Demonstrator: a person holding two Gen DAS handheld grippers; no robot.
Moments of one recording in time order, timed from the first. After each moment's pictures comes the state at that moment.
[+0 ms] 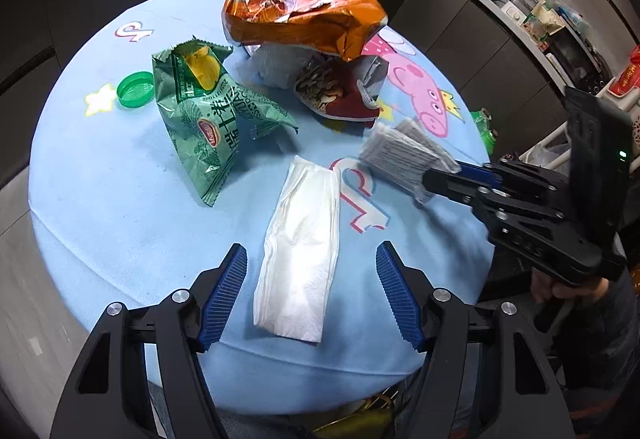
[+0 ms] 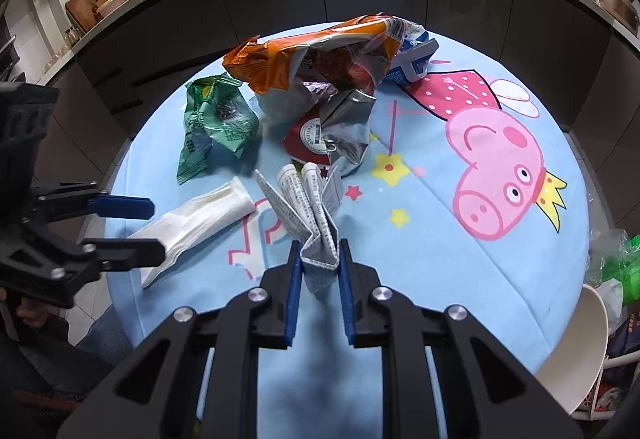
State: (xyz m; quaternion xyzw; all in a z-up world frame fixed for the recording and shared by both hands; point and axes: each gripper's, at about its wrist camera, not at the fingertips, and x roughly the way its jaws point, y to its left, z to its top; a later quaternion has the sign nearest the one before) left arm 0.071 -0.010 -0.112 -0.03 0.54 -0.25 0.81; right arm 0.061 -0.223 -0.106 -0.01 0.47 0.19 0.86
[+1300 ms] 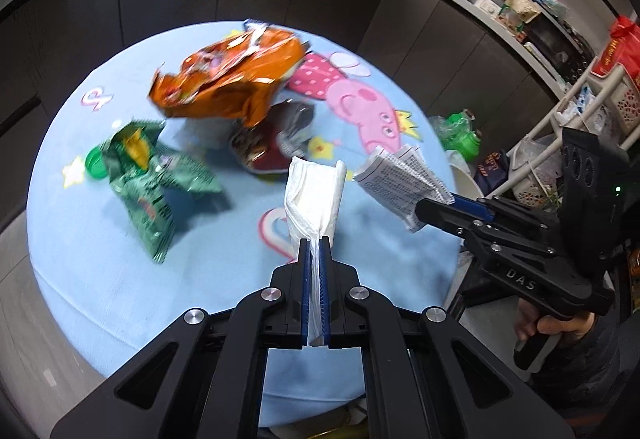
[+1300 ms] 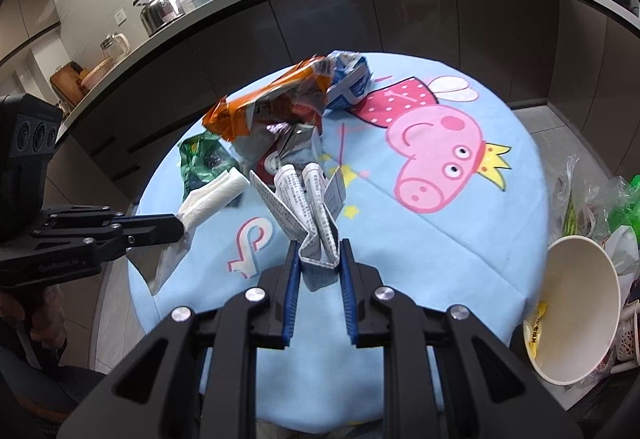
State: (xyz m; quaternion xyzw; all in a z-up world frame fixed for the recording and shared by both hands) left arm 0.070 -0.068 -0.063 0.00 0.49 -0.28 0.82; right arm 0.025 -0.279 -0.082 0.09 0.42 0.15 0.89
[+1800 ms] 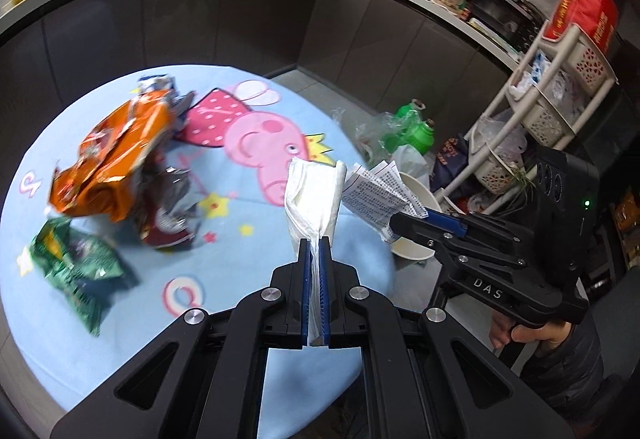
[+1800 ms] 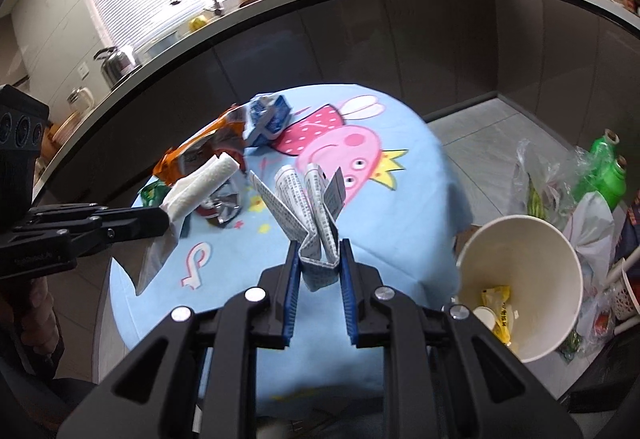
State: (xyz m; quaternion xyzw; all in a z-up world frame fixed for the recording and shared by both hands) left arm 0.069 -0.163 -0.031 0.05 0.46 -0.37 0.81; right arm -0.009 -0.360 -0.073 0.15 0.38 0.06 0.91
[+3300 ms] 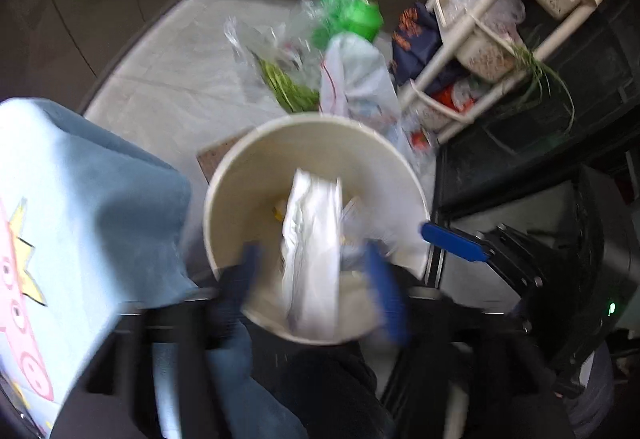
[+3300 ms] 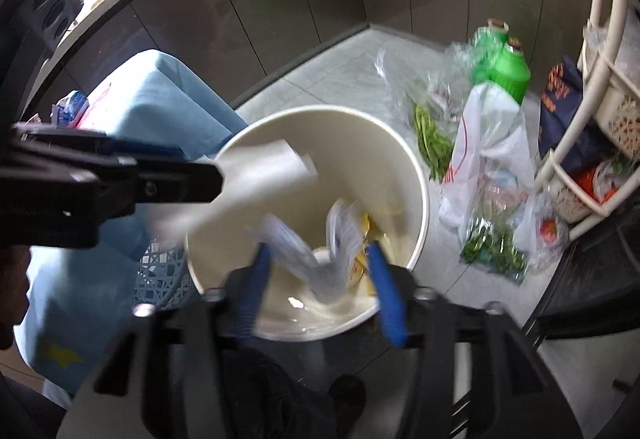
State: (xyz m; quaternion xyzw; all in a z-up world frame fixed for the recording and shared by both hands) left arm 0.091 -0.454 -0.163 0.22 0.53 -0.44 0.69; right arm -0.050 -0.533 -0.214 0.20 0.45 -0.12 0.86
